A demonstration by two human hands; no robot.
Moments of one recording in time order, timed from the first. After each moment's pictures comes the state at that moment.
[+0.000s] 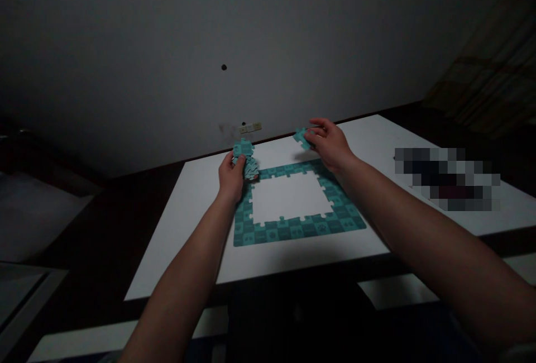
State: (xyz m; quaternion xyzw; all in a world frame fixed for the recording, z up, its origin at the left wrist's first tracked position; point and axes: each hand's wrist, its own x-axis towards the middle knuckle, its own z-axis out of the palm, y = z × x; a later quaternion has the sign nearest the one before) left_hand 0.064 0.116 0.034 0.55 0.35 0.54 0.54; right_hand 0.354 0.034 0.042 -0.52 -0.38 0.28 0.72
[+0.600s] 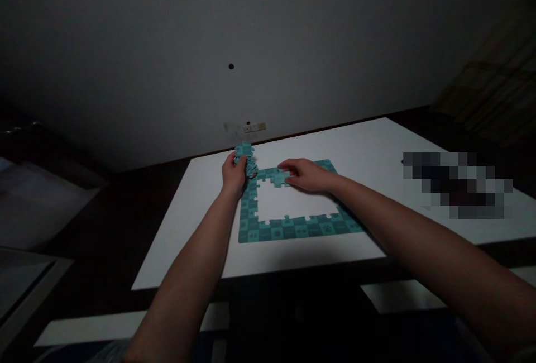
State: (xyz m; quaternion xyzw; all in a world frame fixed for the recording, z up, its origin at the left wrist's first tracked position) left_hand 0.053 0.139 0.019 0.53 0.41 0.54 0.51; right_hand 0.299 0.019 0.019 -0.54 -0.67 0.30 0.42
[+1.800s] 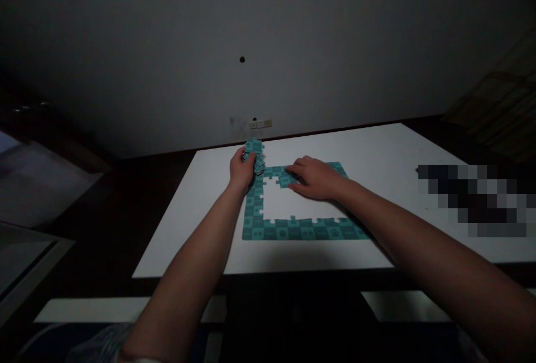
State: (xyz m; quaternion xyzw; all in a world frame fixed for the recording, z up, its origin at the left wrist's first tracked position) left_hand 0.053 0.143 0.010 0.56 0.39 0.53 0.51; right_hand 0.290 -0.001 0.047 -0.56 -0.82 0.03 0.12
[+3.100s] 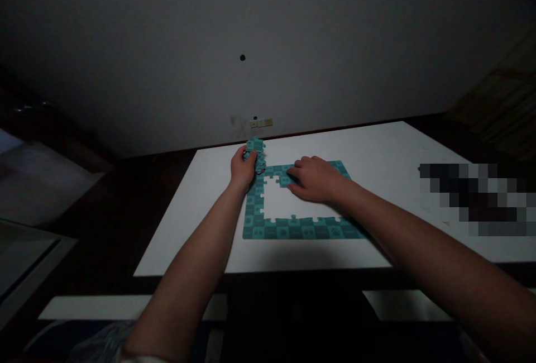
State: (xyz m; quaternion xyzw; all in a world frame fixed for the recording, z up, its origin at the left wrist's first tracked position) left_hand 0.056 0.138 0.018 0.56 0.41 0.53 0.49; right_hand 0.272 -0.010 0.058 -0.57 -0.82 -0.03 0.07
